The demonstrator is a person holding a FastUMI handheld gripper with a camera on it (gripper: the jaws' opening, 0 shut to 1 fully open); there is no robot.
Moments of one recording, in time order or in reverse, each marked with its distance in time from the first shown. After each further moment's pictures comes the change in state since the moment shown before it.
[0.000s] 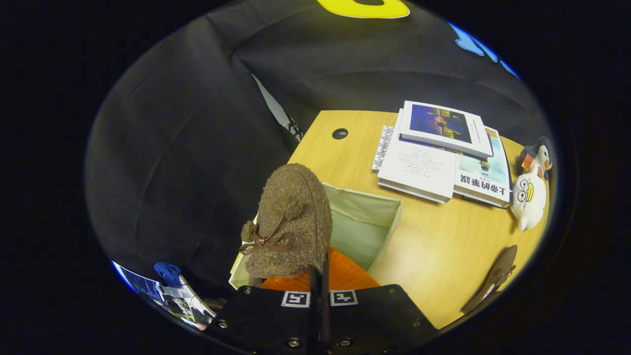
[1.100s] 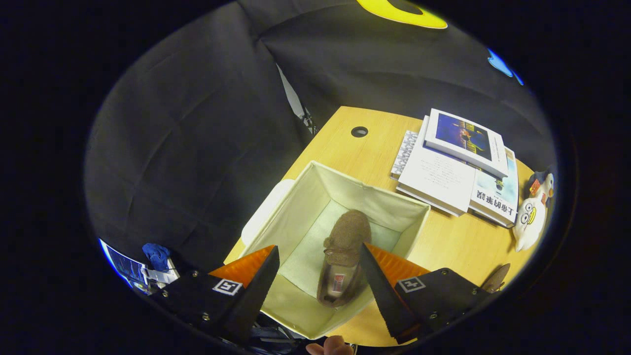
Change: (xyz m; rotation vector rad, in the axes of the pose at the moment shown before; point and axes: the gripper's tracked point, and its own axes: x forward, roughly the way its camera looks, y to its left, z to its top) arm -0.007 0.011 0.004 -0.129 -0.011 0.037
